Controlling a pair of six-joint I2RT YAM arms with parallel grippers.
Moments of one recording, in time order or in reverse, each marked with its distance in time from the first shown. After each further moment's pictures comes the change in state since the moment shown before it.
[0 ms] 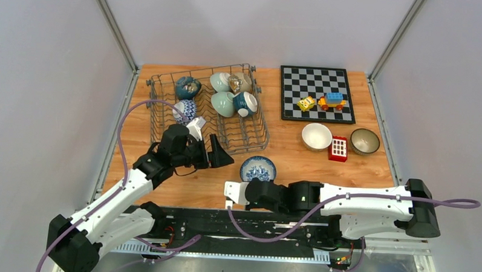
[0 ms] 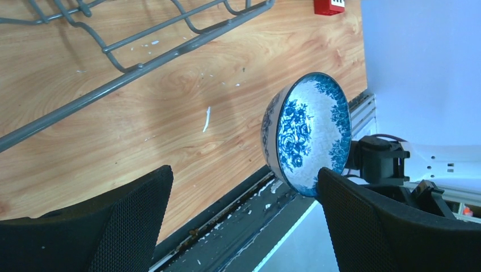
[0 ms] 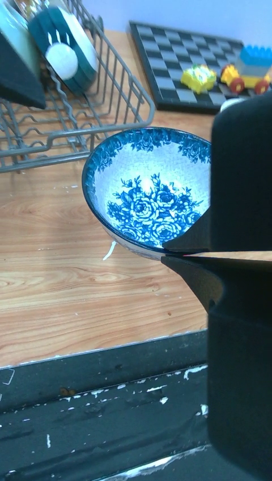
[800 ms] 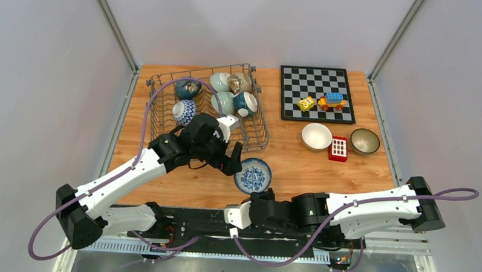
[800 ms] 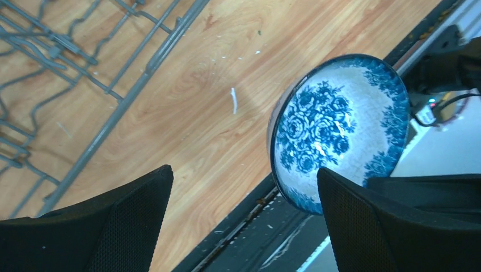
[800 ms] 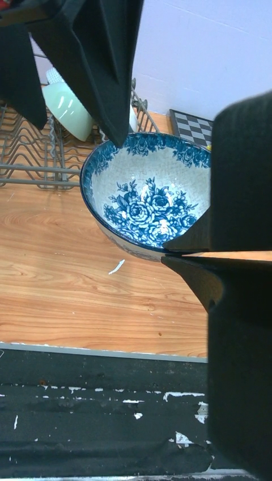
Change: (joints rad) left arm -0.245 0.218 0.356 -0.309 -0.164 0.413; right arm 0.208 -0.051 -0.019 -0.003 0.146 -0.227
